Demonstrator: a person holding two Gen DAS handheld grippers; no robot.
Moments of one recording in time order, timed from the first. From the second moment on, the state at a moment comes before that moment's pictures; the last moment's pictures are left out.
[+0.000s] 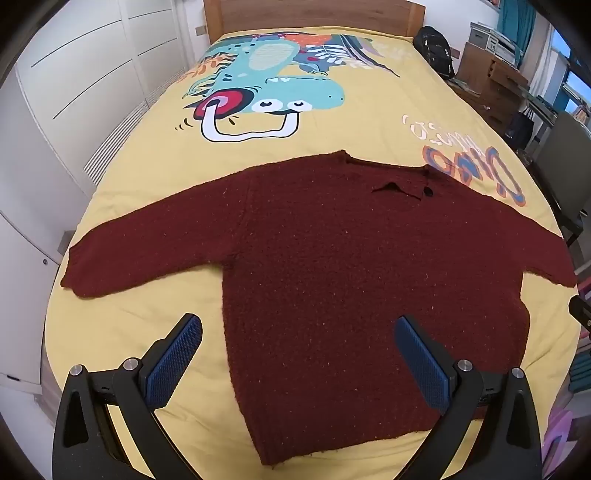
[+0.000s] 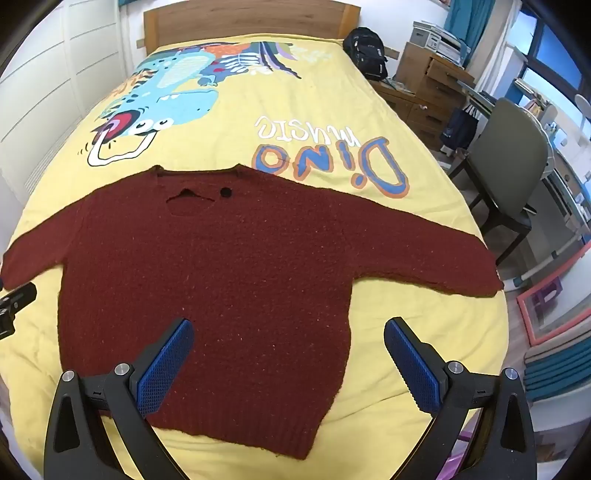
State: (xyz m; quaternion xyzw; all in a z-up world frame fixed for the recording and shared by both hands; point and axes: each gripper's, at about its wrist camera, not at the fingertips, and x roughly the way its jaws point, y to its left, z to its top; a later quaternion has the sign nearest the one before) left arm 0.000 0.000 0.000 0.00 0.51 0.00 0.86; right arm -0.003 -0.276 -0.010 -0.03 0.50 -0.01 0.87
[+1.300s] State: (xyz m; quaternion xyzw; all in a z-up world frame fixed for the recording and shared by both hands) left arm -0.002 -0.002 -0.003 0.01 0.52 0.00 0.85; right arm 0.001 -0.273 -0.014 -0.04 0.51 -0.01 0.86
